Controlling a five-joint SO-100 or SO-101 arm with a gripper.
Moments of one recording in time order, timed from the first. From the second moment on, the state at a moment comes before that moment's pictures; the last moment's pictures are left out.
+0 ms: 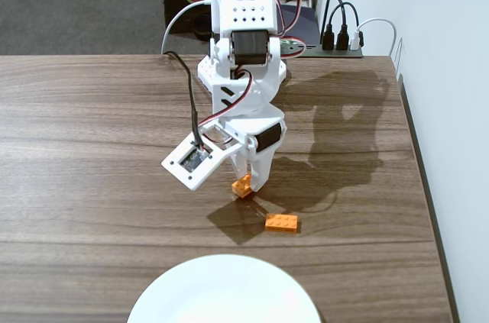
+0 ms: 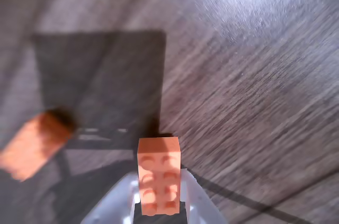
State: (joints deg) arm -2.5 110.8 135.1 52.4 -38.5
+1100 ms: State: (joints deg) arm 5.8 89.1 94.9 47.3 -30.8
